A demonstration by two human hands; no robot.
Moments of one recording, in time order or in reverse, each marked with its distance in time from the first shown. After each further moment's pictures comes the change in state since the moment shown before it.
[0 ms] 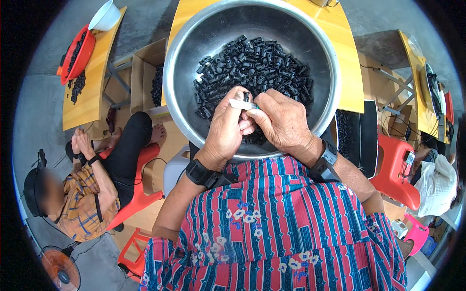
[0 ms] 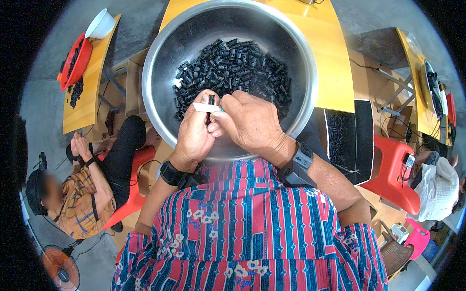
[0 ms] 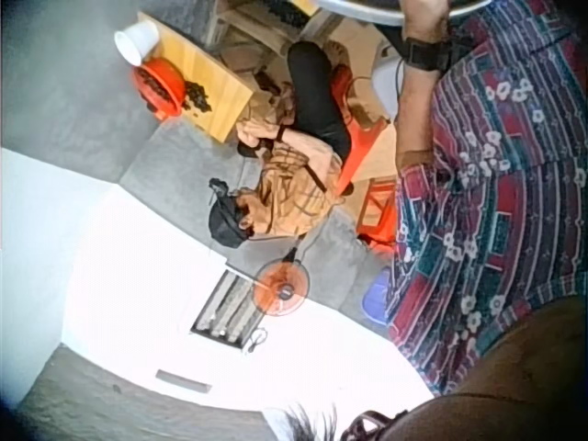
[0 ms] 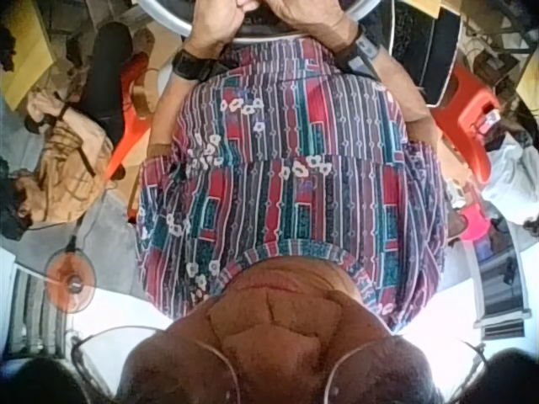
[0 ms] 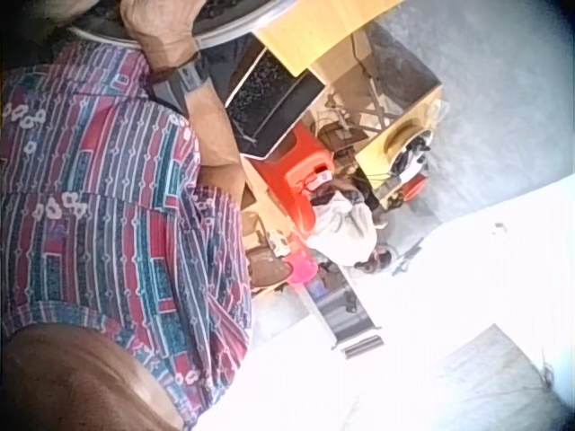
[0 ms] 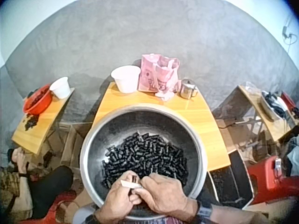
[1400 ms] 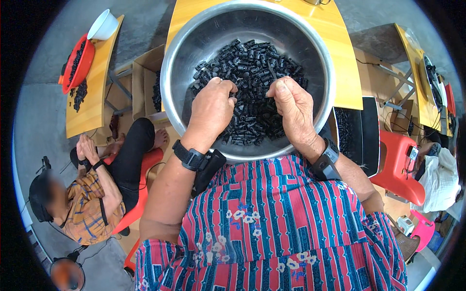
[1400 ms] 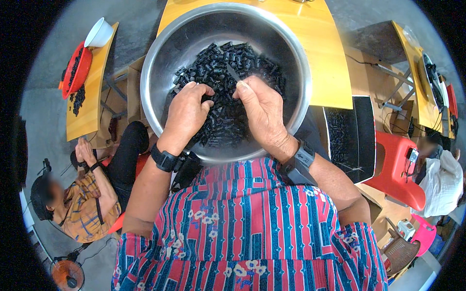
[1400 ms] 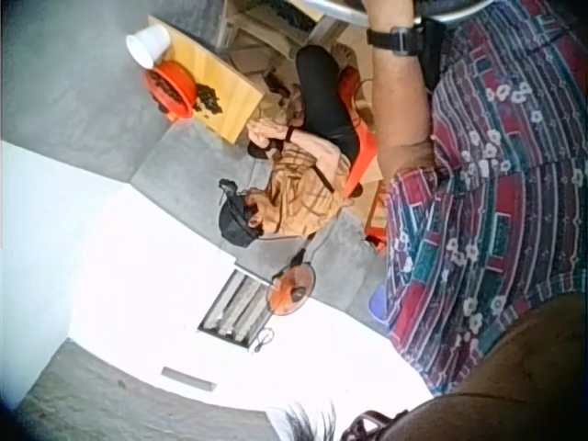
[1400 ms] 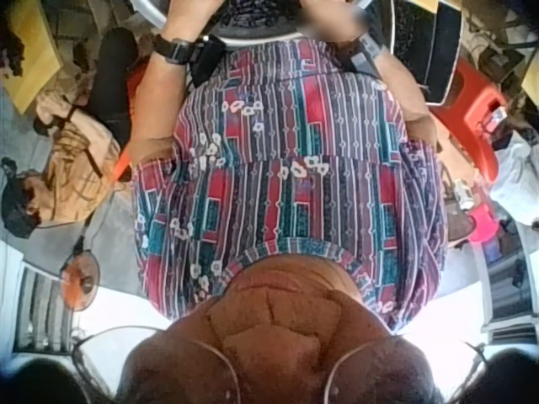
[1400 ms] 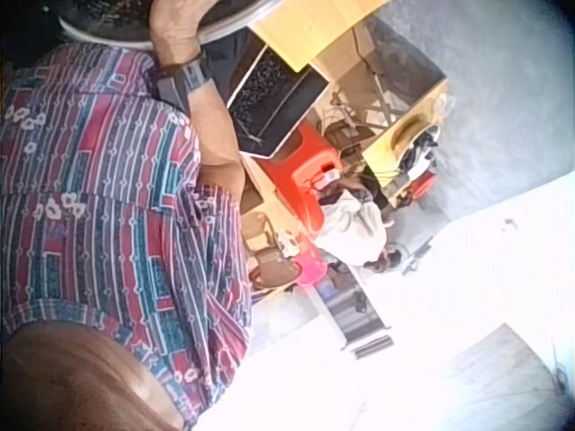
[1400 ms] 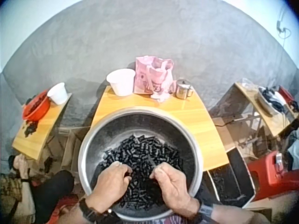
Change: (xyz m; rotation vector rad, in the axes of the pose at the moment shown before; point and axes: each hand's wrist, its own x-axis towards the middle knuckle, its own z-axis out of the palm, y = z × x) left_hand 0.028 0.032 -0.013 1.798 0.148 0.347; right_hand -0.006 0.018 -0.002 0.661 0.280 0.394
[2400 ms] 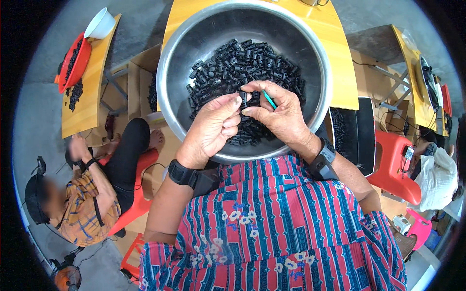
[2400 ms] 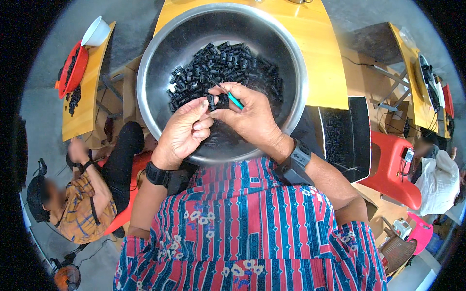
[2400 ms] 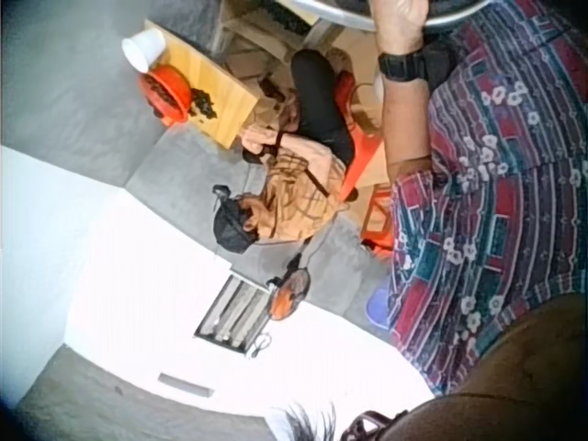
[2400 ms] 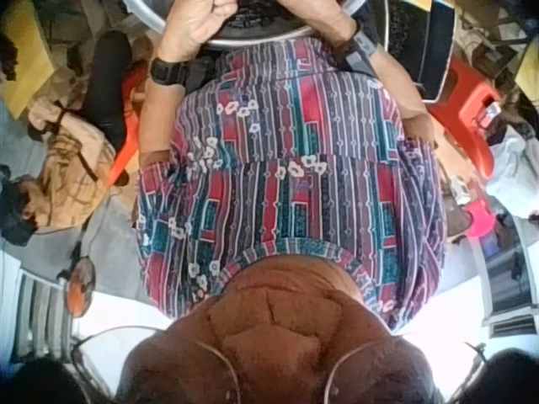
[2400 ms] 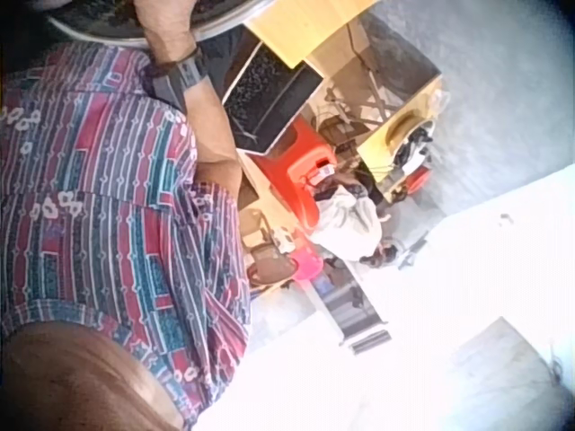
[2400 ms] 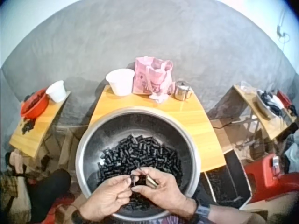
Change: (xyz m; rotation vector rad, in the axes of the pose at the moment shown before) left_hand -0.028 -0.003 0.005 -1.913 -0.408 -0.555; right_hand -0.001 -0.004 0.012 0.114 -0.215 0.045
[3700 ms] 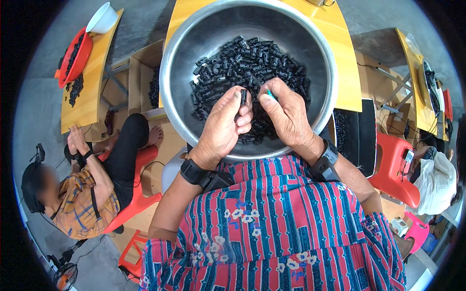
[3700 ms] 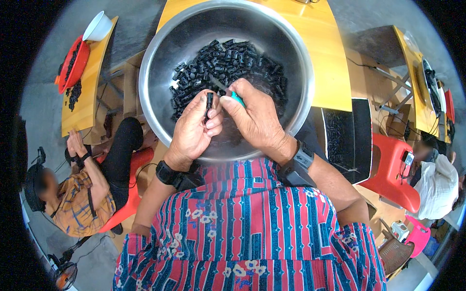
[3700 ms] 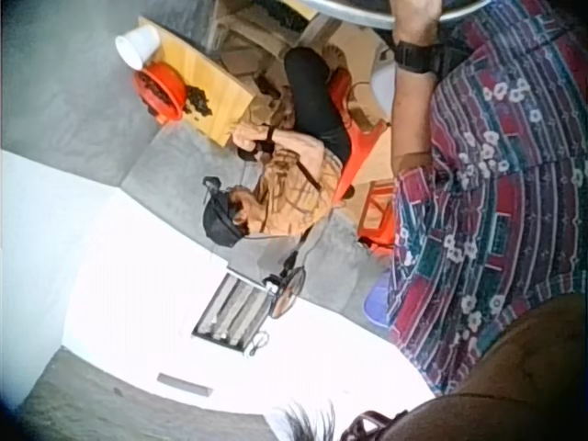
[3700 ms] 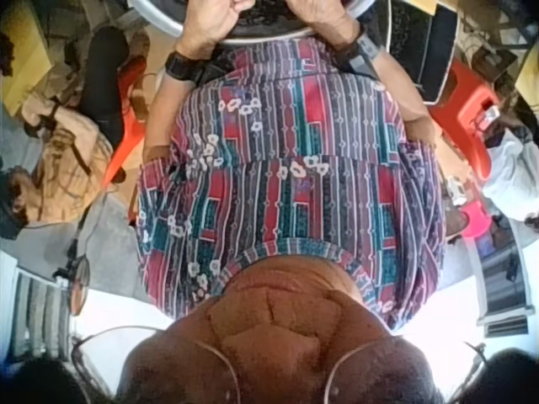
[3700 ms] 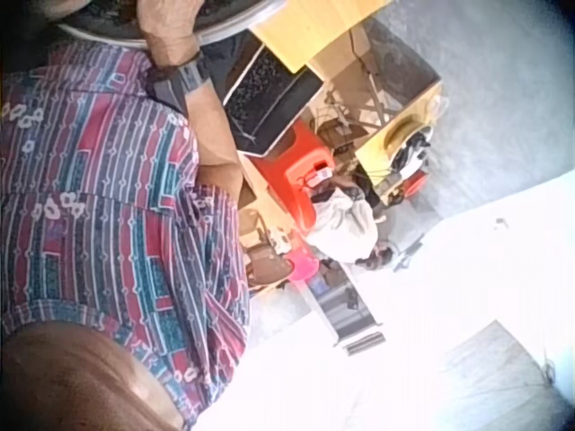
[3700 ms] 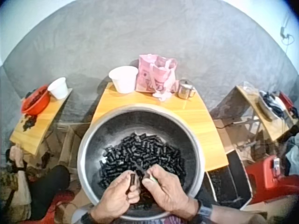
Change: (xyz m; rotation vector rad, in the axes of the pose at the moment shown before) left_hand -0.003 -0.026 0.019 0.064 -0.111 0.216; right_hand -0.011 -0.003 -0.009 -0.332 0.045 -0.205
